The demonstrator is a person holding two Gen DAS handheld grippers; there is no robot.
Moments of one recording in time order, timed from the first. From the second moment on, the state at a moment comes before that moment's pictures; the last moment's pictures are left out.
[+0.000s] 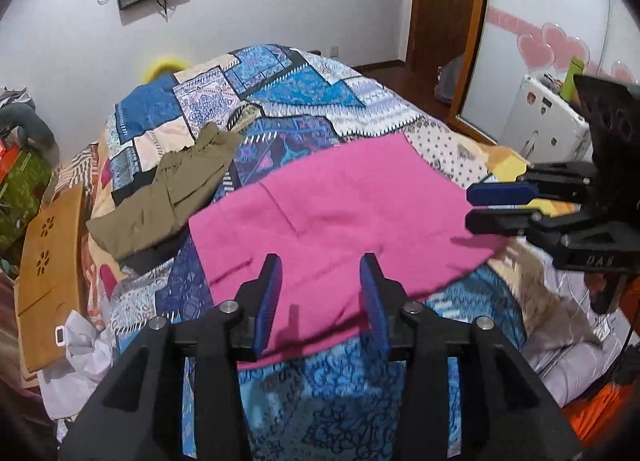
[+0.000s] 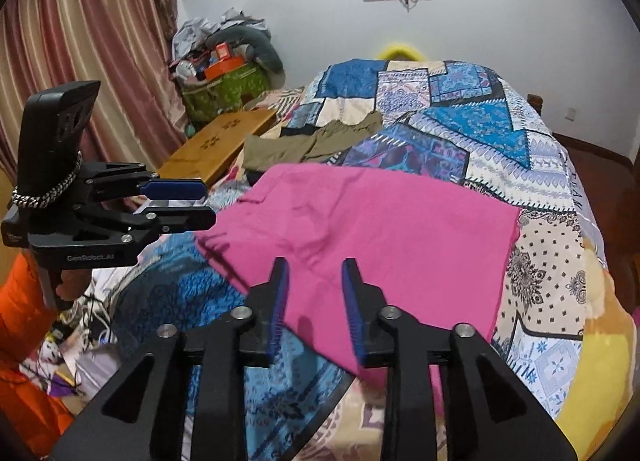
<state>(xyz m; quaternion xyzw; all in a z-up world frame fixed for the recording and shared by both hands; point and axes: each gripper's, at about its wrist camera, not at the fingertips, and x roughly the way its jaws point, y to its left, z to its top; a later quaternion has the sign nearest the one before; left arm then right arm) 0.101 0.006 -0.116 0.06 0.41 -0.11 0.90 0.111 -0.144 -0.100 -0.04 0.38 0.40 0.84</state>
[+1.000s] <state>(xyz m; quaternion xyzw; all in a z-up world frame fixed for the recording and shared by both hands) 0.110 0.048 -0.183 0.02 0.48 -0.06 0.88 0.120 -0.168 -0.154 -0.02 0.45 0.34 0.83</state>
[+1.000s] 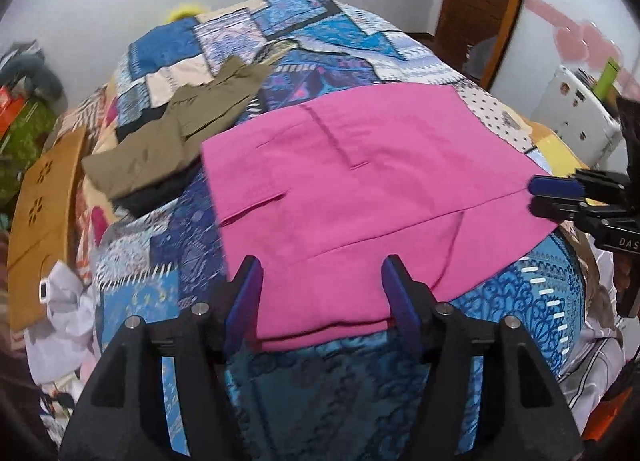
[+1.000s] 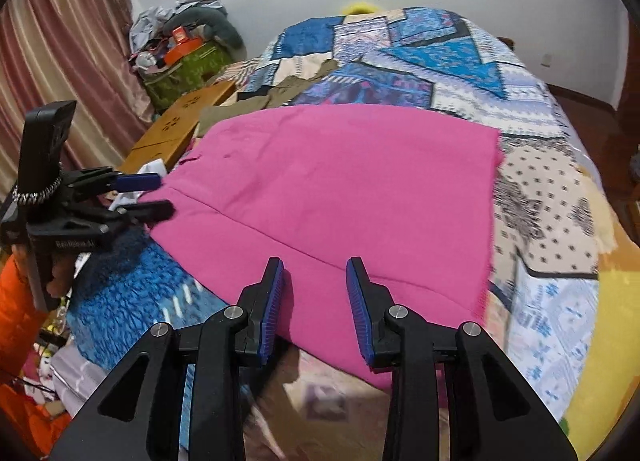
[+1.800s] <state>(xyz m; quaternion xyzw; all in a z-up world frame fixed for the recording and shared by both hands) 0.107 0.093 -0.158 0.00 0.47 0.00 0.88 0.121 -0.254 -0.159 0.02 0.47 0.23 0.85</state>
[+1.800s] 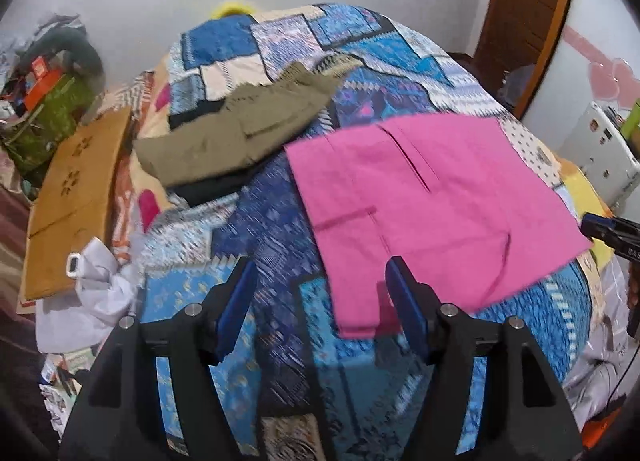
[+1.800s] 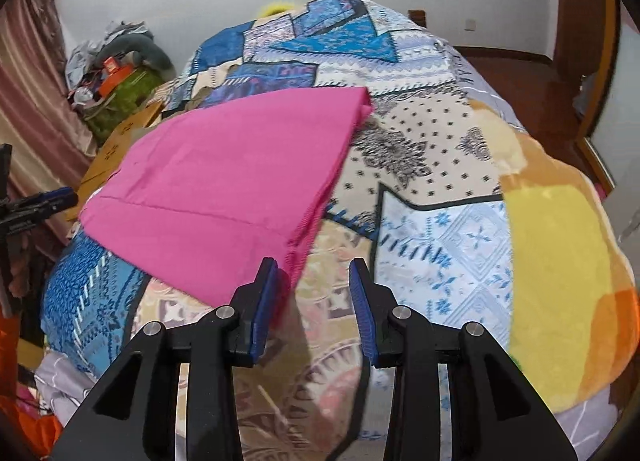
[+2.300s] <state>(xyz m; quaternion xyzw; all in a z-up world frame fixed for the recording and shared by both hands) 0.208 0.121 -0.155 -0.03 0.47 0.03 0.88 0.195 -0.250 -0.131 0.04 0.43 0.23 0.88</state>
